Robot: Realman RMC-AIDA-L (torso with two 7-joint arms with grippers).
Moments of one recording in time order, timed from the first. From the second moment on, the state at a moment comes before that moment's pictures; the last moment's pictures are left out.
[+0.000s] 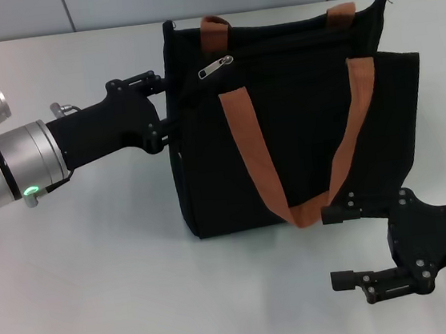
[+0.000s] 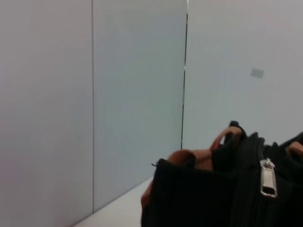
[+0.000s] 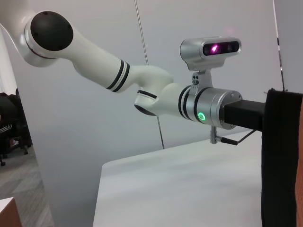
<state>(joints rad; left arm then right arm) -0.64 -2.07 0.68 0.37 1.78 1.39 -0.97 0.46 2.08 -0.57 -0.48 -2.16 -1.87 0.96</state>
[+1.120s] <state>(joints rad) -0.64 -2.07 0.69 0.38 1.72 1.55 -0.96 0.58 2.02 -0.56 -0.49 -1.85 -1.94 1.46</state>
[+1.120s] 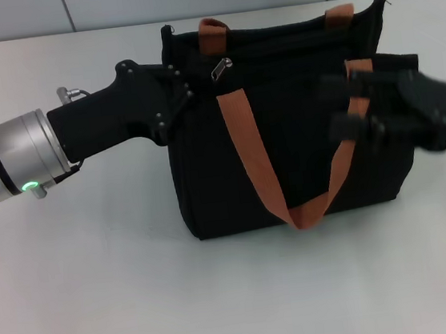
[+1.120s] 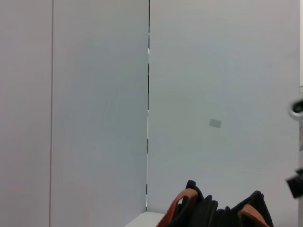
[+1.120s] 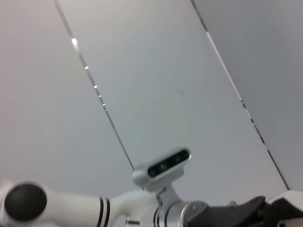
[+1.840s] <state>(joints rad) -0.64 -2.07 0.69 0.37 1.67 1.56 -0.95 0.78 1.98 -0.73 -0.54 -1.85 -1.72 2.00</state>
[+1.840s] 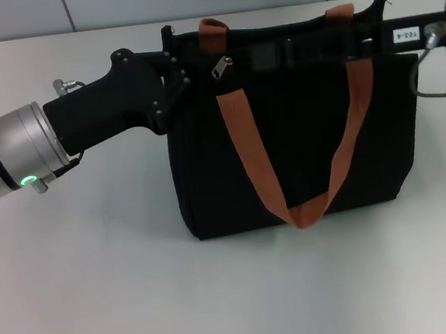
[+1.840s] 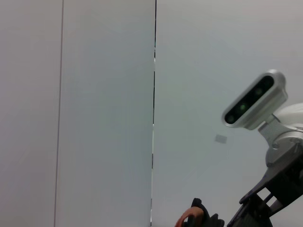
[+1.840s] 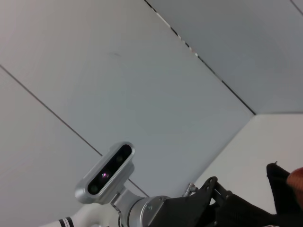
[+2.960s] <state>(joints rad) -0.63 -2.08 0.69 0.36 1.66 1.56 -0.93 0.84 2.02 -0.77 -0.46 -1.85 -1.56 2.53</state>
